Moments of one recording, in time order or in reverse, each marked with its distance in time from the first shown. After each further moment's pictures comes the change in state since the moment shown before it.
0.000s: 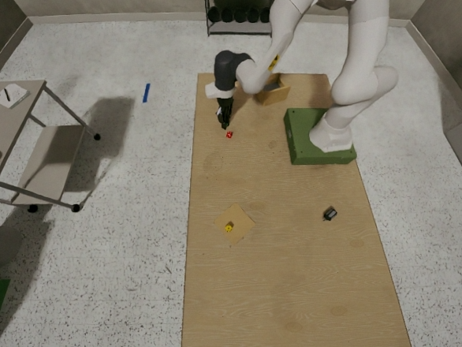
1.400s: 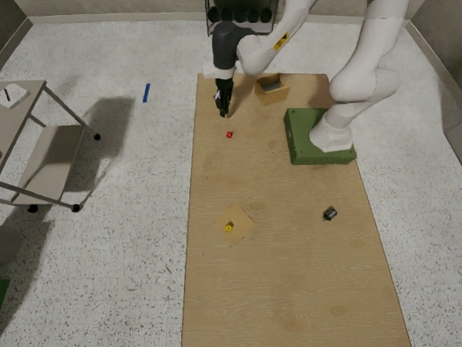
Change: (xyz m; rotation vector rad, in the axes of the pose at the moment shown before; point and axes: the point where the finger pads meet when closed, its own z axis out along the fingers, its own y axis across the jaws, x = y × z) arm 0.005 -0.002 -0.101 0.003 0.013 0.022
